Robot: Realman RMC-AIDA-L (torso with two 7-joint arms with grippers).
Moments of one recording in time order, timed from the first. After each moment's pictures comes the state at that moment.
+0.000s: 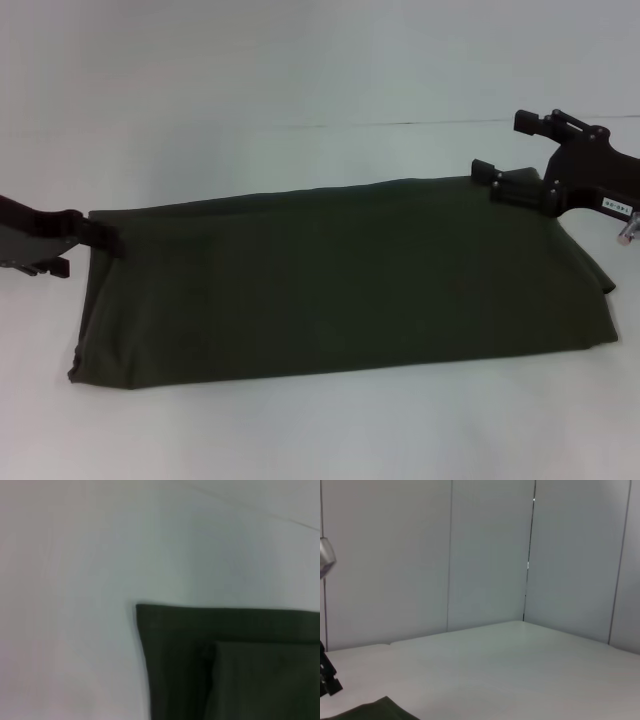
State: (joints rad) left arm -0.83 -1.94 0.61 0.72 2.78 1.37 -2.74; right arm 0.55 2.08 -0.52 -0.62 -1.83 -1.37 1.06
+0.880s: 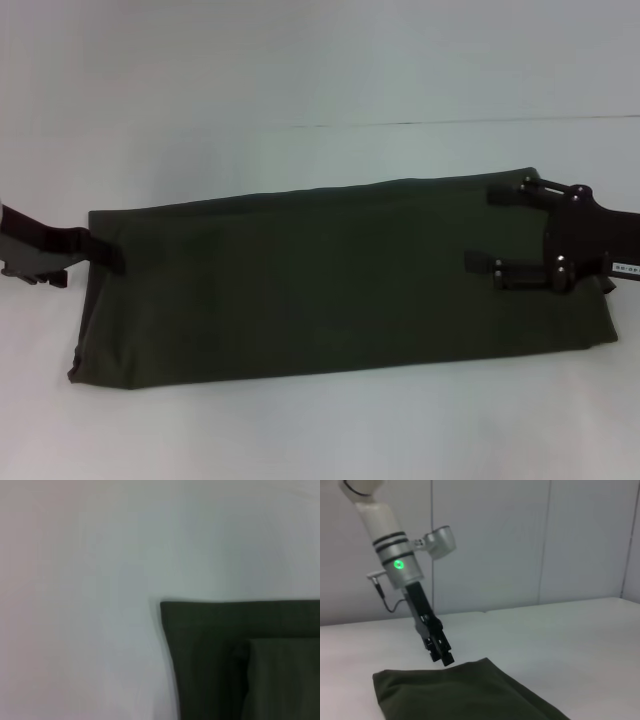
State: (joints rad) left arm -0.84 -1.94 0.68 0.64 2.82 1.24 -2.74; right arm 0.54 2.00 -0.63 -0.60 -1.93 -1.57 1.08
